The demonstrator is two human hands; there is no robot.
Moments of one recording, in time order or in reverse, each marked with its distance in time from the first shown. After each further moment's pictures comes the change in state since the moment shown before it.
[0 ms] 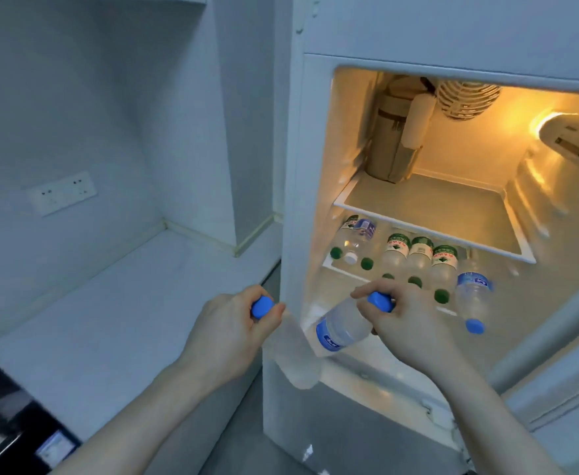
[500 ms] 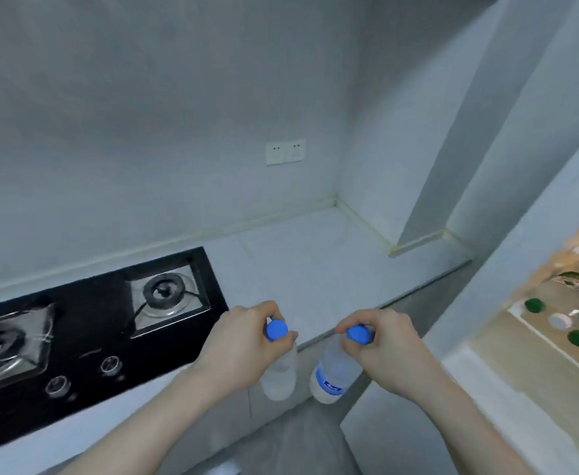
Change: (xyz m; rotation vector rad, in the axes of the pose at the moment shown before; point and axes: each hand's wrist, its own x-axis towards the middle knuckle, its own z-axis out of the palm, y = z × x) left_hand -0.175 -0.112 -0.110 0.104 0.184 -0.534; right_hand -0.051 -0.129 0.190 -0.118 -0.645 -0.366
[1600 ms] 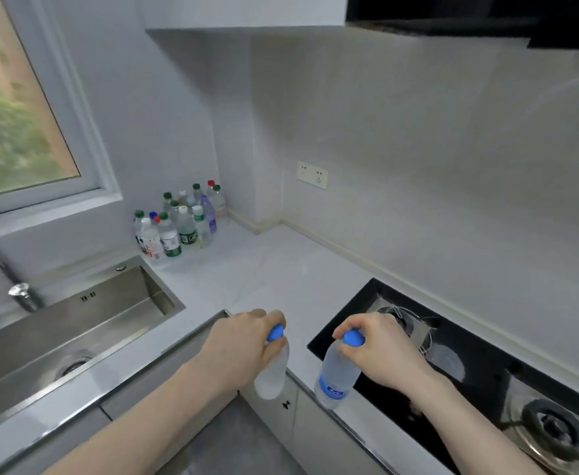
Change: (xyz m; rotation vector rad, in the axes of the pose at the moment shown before) left_hand -0.430 -0.274 -0.285 0.571 0.478 -0.937; right_hand -0.075 -0.443 0.432 -0.219 -0.796 -1.061
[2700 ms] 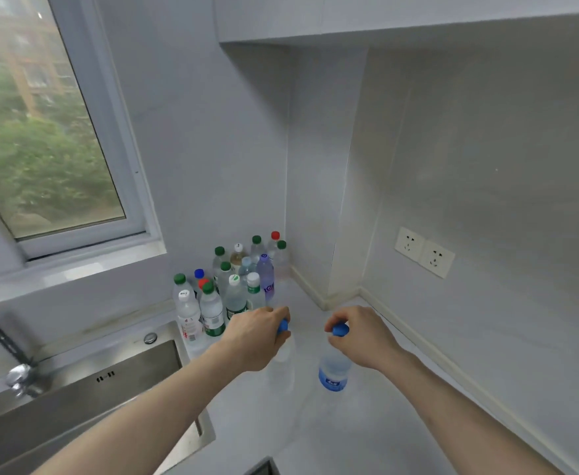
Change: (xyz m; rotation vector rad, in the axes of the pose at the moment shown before) left_hand 0.329 -0.317 0.010 0.052 -0.091 -0.277; right_hand 0.507 -0.117 0.074 -0.053 -0.143 -0.224
